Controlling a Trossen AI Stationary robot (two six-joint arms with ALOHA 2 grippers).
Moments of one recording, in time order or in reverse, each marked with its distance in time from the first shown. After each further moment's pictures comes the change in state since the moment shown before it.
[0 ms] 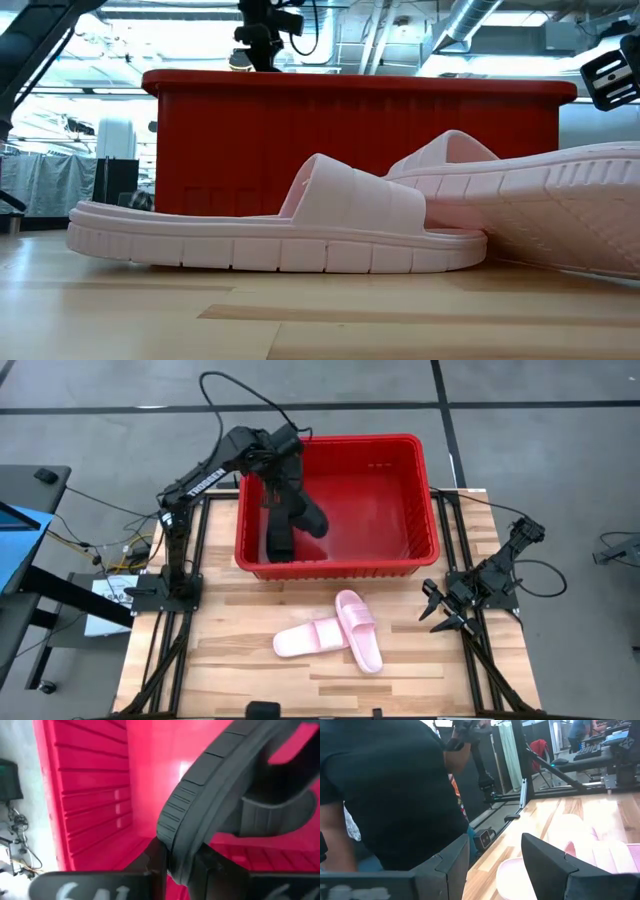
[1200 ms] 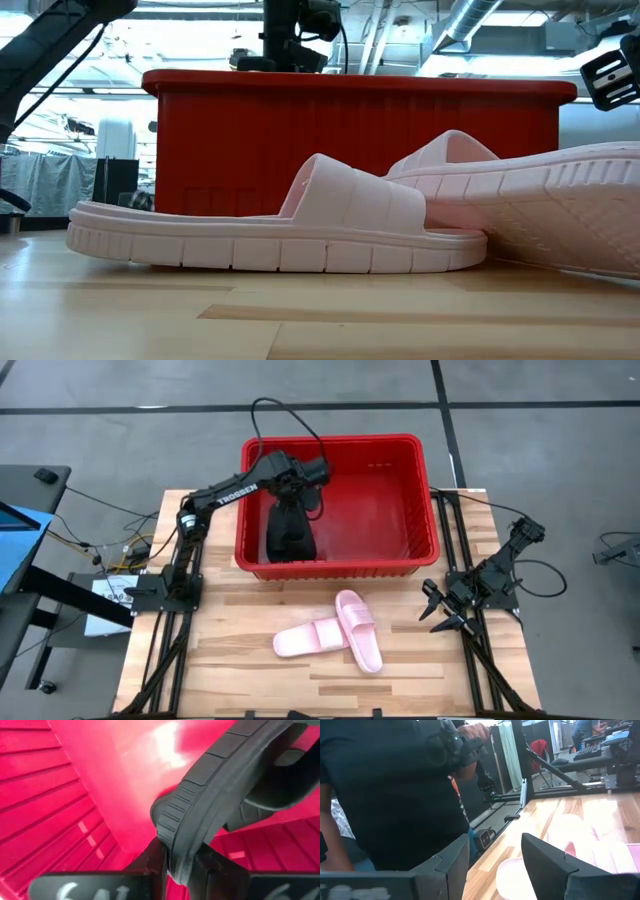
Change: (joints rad) left arm -0.101 0.134 -0.082 -0.006 -0.043 0.192; right arm 0.000 0.000 0.000 0.000 0.000 0.000
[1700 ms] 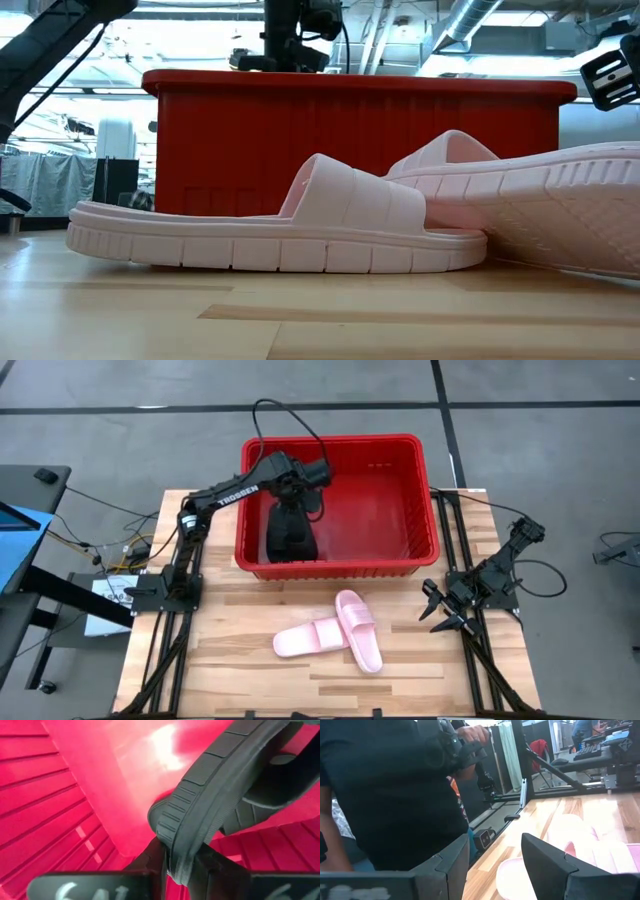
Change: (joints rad) left arm -0.009 0.008 0.000 0.002 0.016 -0.002; right arm 0.000 0.000 0.000 0.000 0.000 0.000
